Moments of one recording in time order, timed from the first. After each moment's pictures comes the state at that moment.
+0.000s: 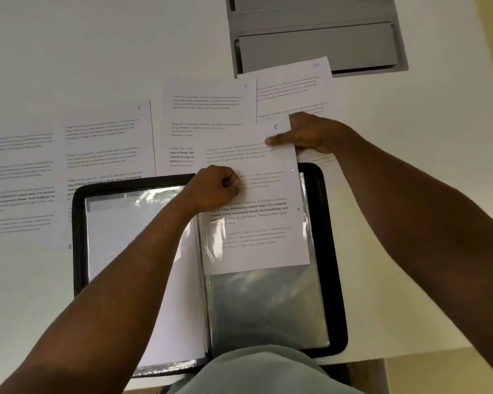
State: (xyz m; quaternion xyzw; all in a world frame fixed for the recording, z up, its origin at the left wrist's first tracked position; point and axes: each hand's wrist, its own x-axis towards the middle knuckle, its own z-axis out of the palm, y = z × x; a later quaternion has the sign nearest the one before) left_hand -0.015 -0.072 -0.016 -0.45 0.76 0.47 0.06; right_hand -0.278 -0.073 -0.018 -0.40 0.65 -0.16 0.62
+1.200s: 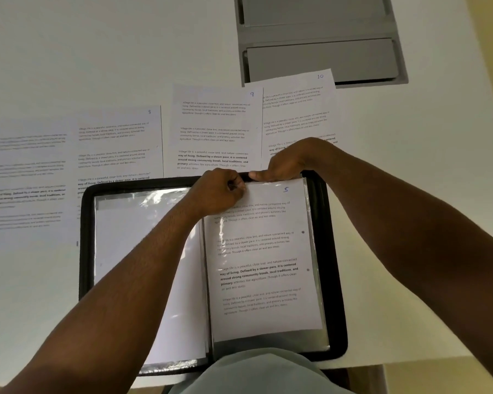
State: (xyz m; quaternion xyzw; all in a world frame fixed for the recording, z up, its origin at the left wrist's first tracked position) left_hand -0.012 -0.067 -0.010 -0.45 0.77 0.45 0.03; right_hand -0.210 -0.070 0.022 -0.57 0.56 0.33 0.51
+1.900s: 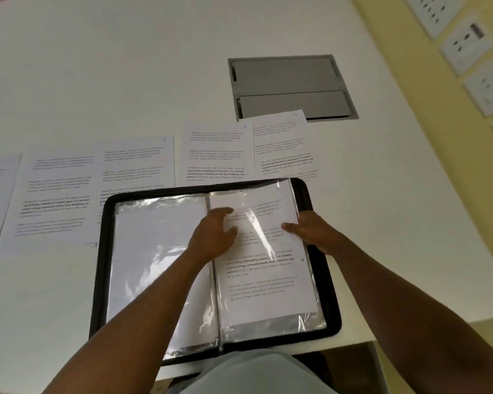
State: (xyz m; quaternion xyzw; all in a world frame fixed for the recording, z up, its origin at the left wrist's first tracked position) left_hand 0.043 0.036 0.006 -0.51 0.74 0.44 -0.03; right_hand -0.192 0.126 0.004 -0.31 0.74 -0.22 0.55
